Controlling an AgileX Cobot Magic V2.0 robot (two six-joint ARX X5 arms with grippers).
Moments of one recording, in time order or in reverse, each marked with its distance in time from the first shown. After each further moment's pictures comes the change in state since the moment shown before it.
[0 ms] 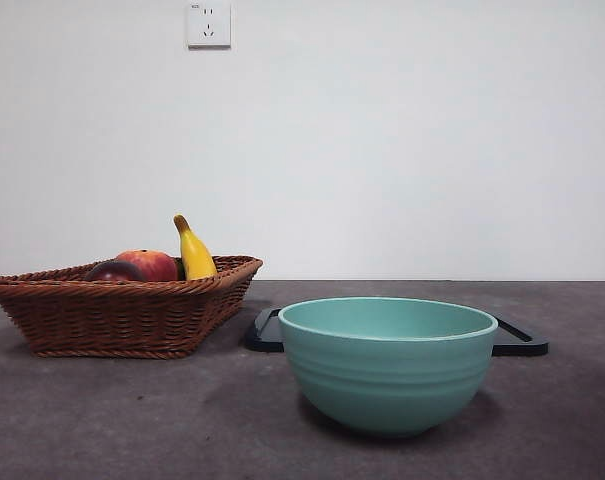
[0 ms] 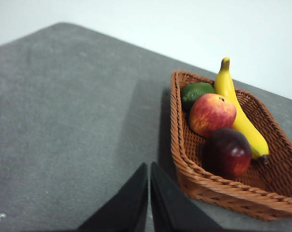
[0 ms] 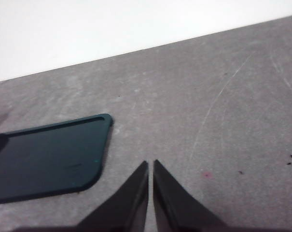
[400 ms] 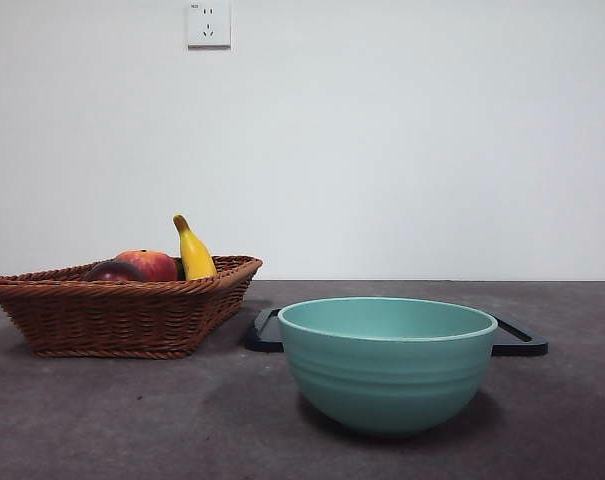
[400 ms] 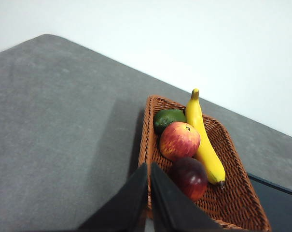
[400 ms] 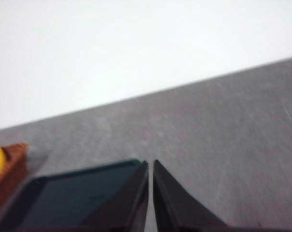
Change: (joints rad) left arm 0.000 0.055 0.214 -0.132 0.041 -0.091; right arm 0.000 0.023 0.254 -0.116 -0.038 0.043
